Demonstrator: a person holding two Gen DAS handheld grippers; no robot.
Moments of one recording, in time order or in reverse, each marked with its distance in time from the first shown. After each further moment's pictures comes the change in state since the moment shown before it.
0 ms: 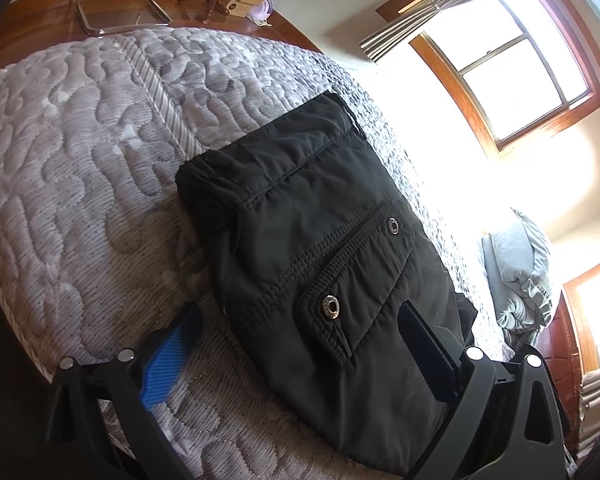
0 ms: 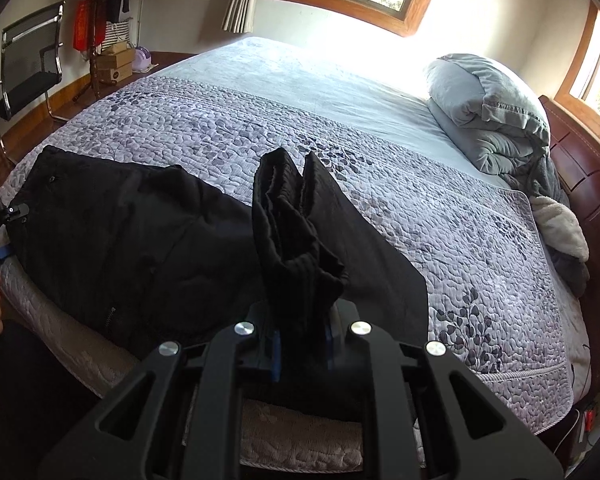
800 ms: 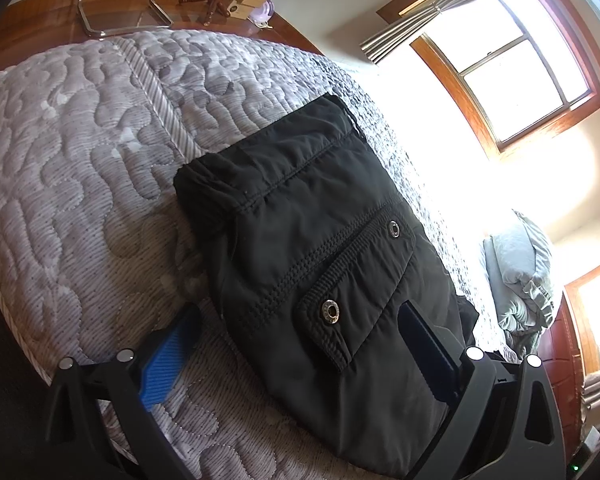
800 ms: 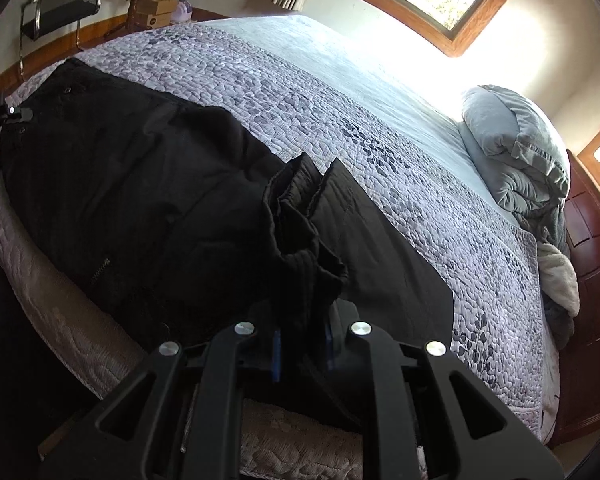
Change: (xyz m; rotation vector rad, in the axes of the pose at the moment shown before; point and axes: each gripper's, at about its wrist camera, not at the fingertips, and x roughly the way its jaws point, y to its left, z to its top) left arm 0.005 -0.001 0.005 0.003 -0.005 0.002; right arm 0.045 0.067 -0.024 -0.261 0.045 -0.050
